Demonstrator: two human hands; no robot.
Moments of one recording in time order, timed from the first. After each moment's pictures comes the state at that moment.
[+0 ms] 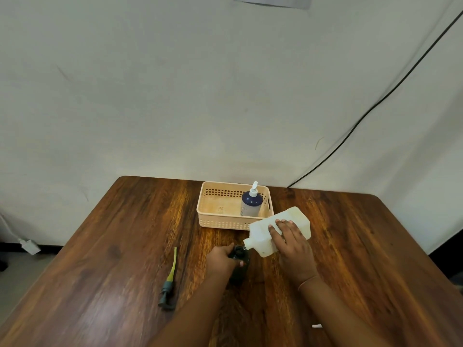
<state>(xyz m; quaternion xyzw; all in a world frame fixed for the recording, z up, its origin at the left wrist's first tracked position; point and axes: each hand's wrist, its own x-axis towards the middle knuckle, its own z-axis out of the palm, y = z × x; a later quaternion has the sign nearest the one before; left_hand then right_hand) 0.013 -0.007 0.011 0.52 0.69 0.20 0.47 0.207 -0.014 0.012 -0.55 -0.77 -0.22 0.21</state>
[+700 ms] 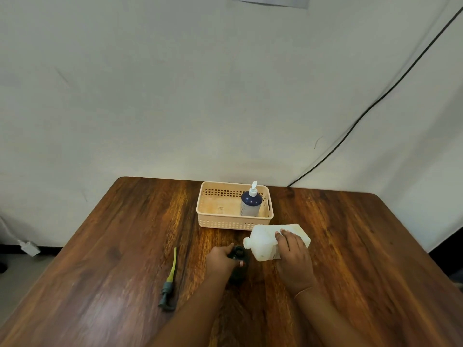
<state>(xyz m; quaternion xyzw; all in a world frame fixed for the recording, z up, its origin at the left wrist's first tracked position) 0.014 -0.008 0.008 0.50 0.70 0.21 0.47 0.195 -0.032 0.000 -0.63 -0.72 -0.15 0.25</state>
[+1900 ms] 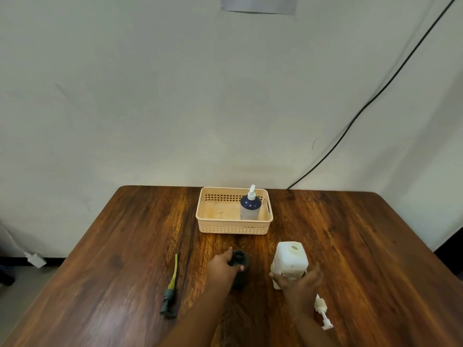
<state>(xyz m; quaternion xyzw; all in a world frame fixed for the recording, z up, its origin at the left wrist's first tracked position) 0.017 -0.019 0.007 0.52 0.69 0.22 0.45 0.192 -0.058 -0.047 -0.81 -0.36 0.19 0.43</state>
